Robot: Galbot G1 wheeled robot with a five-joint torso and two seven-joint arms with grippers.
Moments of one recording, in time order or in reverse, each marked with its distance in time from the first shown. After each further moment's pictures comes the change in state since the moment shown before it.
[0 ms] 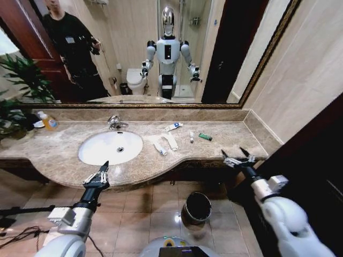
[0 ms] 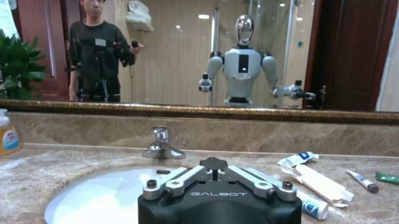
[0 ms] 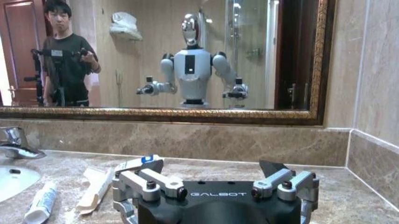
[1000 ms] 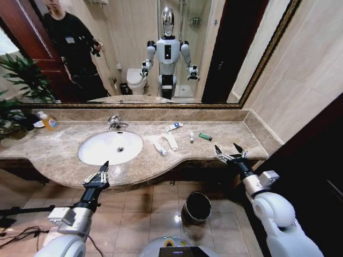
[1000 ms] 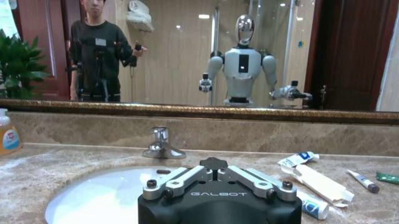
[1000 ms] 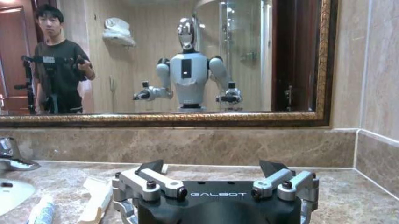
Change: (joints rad) left arm 0.000 0.000 0.000 0.000 0.000 0.000 0.000; right arm 0.080 0.059 -0.116 0.007 -0.079 -0.016 0.086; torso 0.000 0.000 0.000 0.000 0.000
